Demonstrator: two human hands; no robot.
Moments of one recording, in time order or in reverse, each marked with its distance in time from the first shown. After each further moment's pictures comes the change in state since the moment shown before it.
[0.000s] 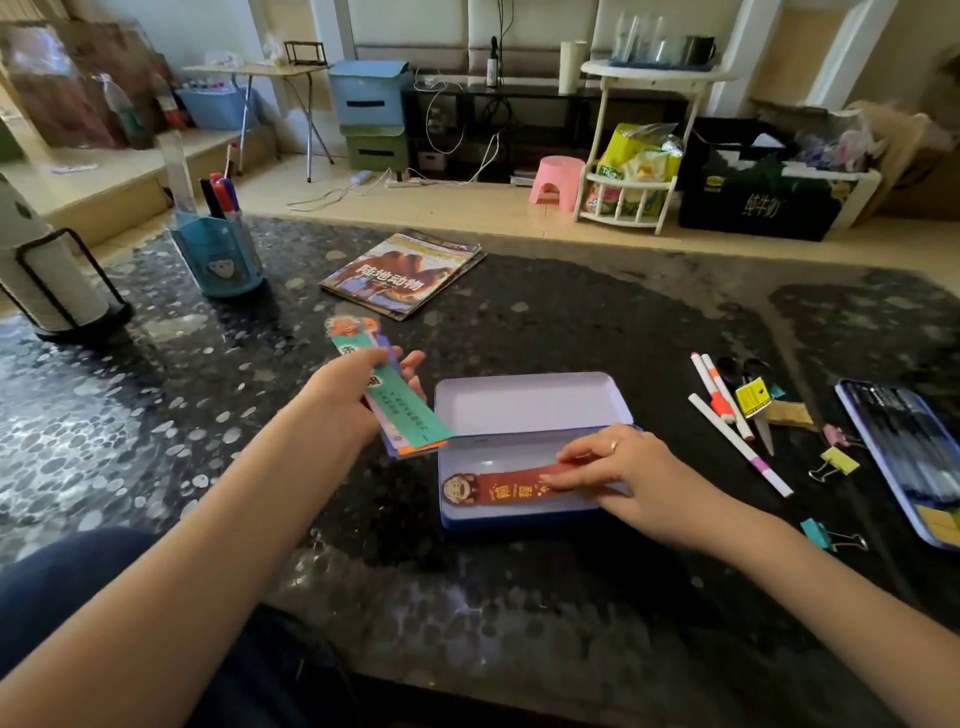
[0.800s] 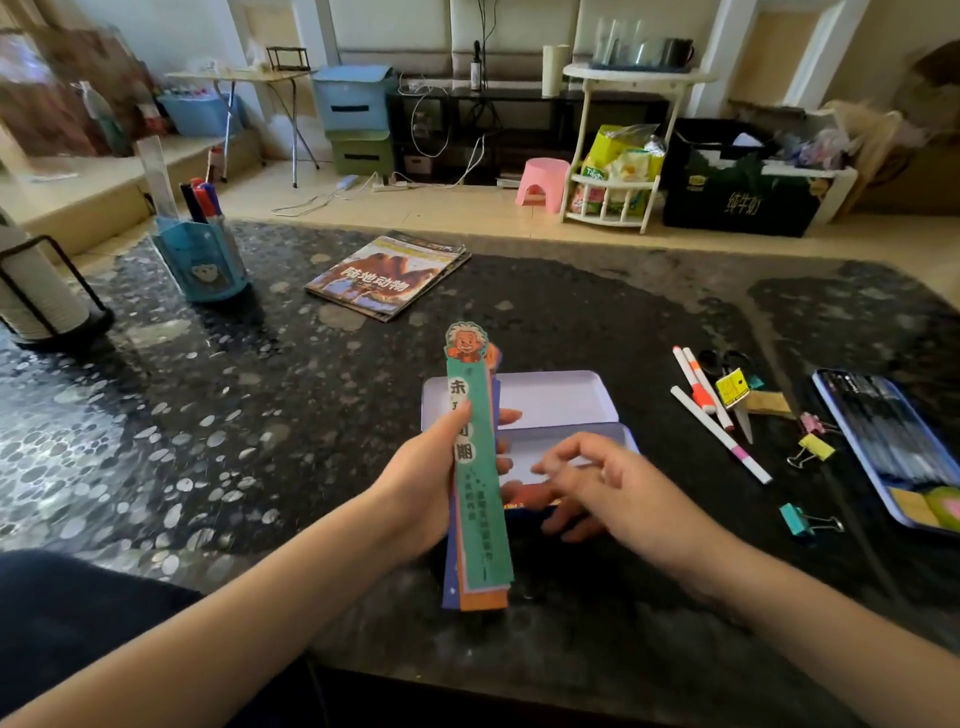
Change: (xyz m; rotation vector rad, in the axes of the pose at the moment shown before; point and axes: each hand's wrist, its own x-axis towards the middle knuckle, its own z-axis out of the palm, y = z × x) left_hand -0.027 -0.084 0.004 0.305 -0.414 -0.015; right_hand -0.031 -0.066 -0.006 0.978 0.109 0.361
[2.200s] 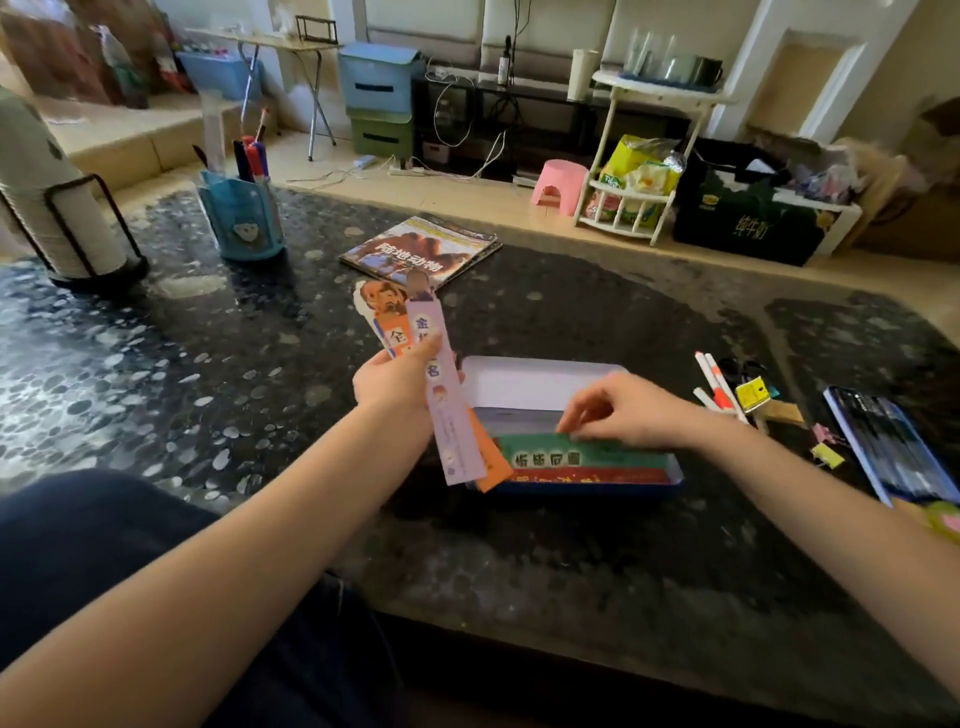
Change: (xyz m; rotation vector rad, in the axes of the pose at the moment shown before) left_hand 0.006 0.042 -0.045 -0.311 0.537 0.211; right_hand 0.078 -0.022 -0.017 -0.876 -0.154 -0.065
